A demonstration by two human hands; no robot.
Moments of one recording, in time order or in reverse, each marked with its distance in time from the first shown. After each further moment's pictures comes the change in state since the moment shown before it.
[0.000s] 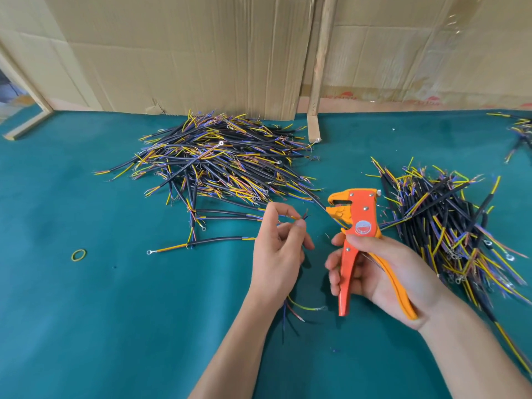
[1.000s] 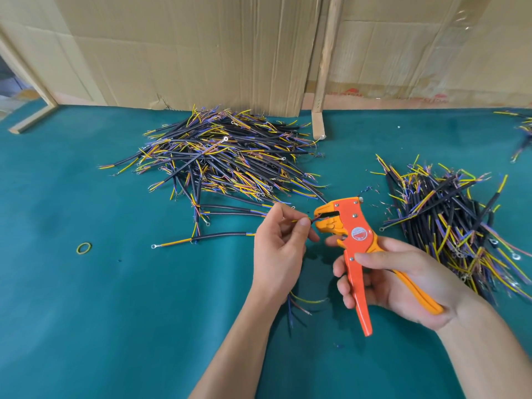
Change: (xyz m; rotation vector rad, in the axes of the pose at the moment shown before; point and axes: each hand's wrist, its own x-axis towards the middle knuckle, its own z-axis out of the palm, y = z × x) left_hand 0.000 -0.005 -0.002 0.003 0.048 0.045; right_hand -0.011 -0.008 -0.011 -0.053 -0.138 0.114
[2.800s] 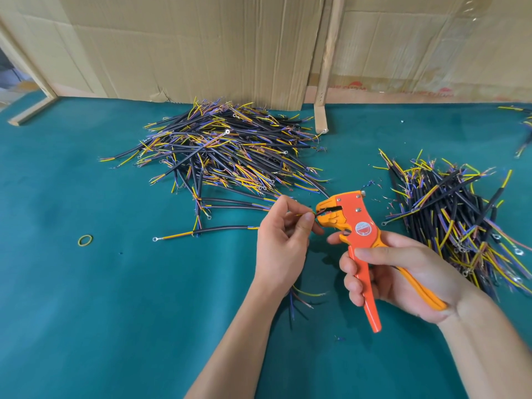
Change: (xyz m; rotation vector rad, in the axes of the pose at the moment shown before) left_hand -0.001 0.000 -0.002 0.061 -0.034 0.015; right_hand -0.001 0.000 0.003 -0.034 0.017 -0.008
